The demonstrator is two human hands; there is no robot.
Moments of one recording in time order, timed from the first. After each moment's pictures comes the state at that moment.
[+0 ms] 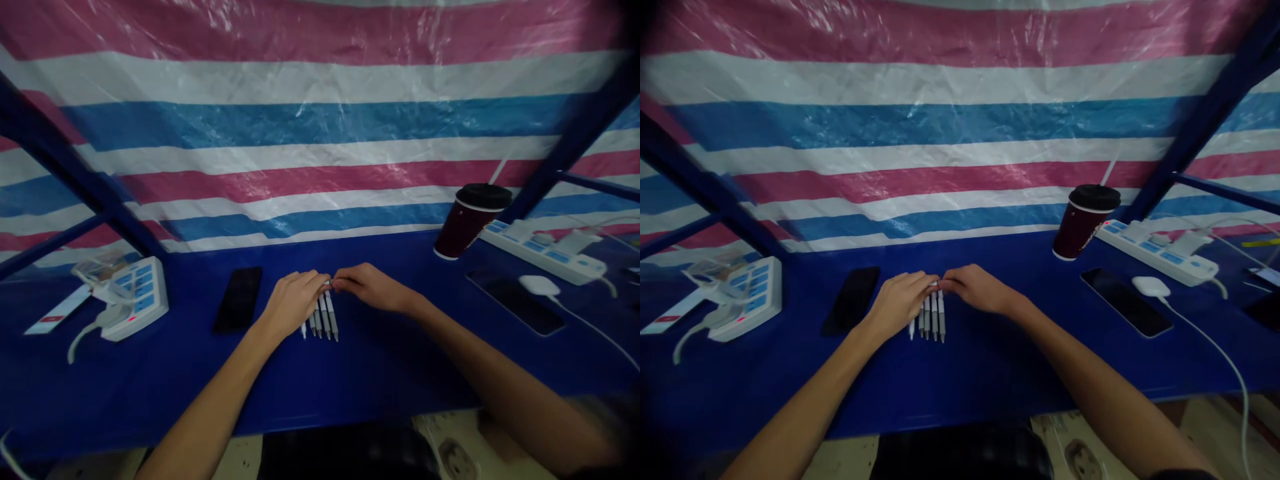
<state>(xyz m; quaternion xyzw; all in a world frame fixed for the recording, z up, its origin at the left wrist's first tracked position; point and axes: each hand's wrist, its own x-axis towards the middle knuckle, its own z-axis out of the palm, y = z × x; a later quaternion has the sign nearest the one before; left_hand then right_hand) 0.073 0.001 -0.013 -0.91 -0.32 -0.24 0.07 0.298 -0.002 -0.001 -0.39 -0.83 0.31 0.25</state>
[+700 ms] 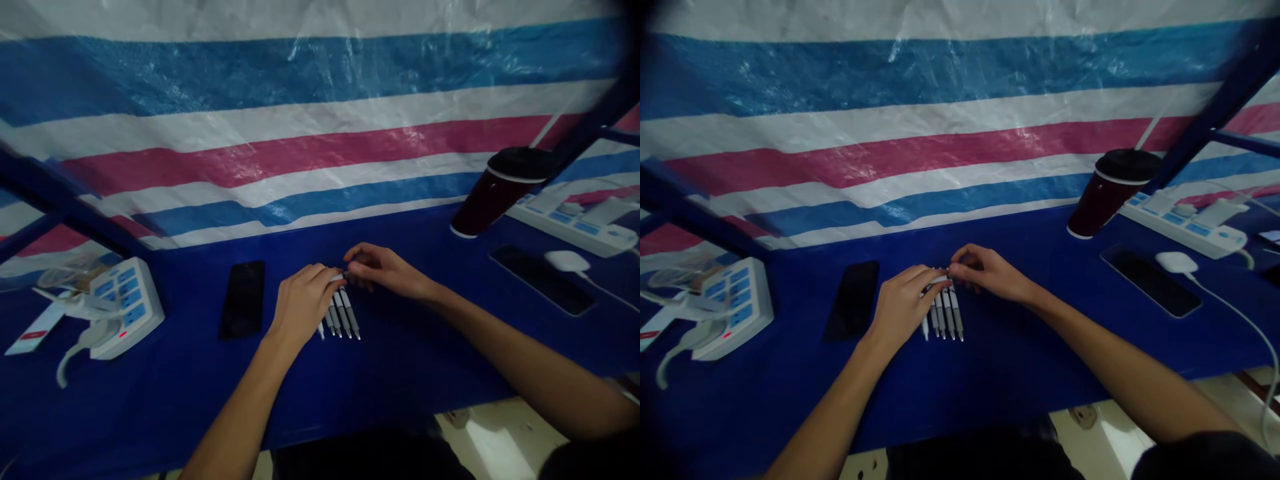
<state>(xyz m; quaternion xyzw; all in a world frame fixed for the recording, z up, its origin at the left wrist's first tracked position) 0.072 -0.001 -0.014 -0.88 -0.38 -0.29 -0.02 0.290 0.004 -0.015 -0.41 -0.63 0.54 0.38</state>
